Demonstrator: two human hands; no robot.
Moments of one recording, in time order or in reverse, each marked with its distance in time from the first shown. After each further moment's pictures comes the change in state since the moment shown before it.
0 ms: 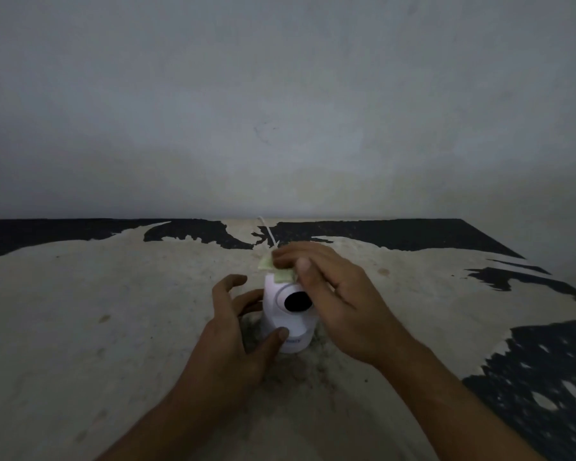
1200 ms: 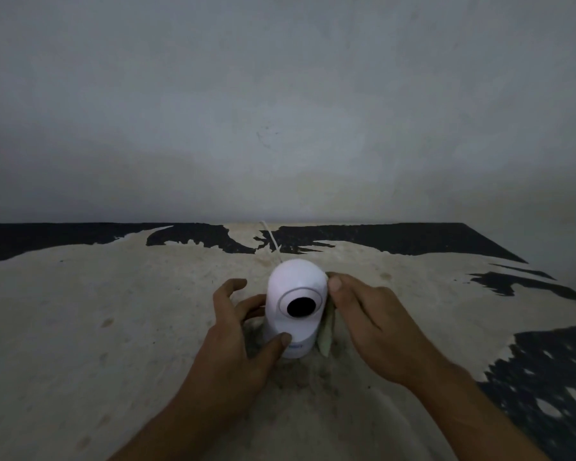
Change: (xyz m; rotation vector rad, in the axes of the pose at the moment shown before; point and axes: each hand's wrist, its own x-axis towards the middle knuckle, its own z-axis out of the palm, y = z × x) left_hand -0.003 0.003 -0.001 -0.039 -0.012 -0.025; right_hand -0.025 0.013 -0.019 -0.088 -0.020 0.142
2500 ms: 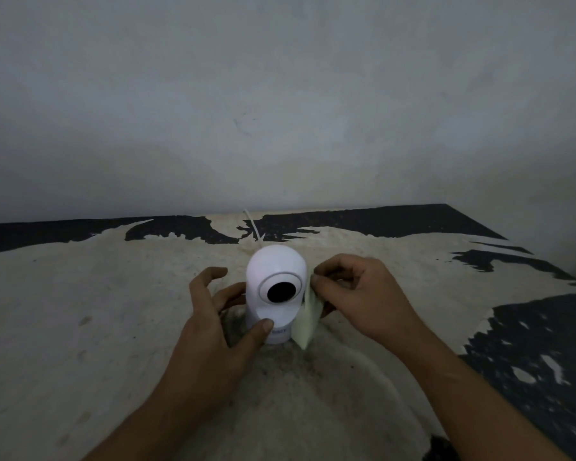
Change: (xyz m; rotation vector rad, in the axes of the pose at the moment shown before) left_hand -0.001 -0.001 0.001 0.042 0.028 0.052; right_hand 0.006 0.020 -0.004 0.215 0.111 0.231
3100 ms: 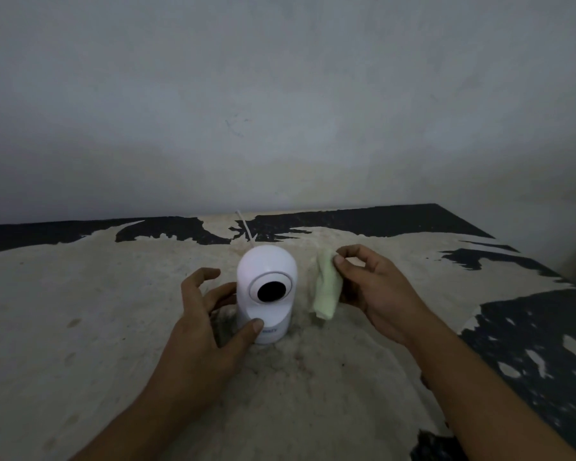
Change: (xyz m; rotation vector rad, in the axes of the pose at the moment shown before) left_hand -0.001 0.002 -0.002 -0.031 -0.036 -0.039; right_hand 0.015 0.019 -0.022 0.517 0.033 0.335
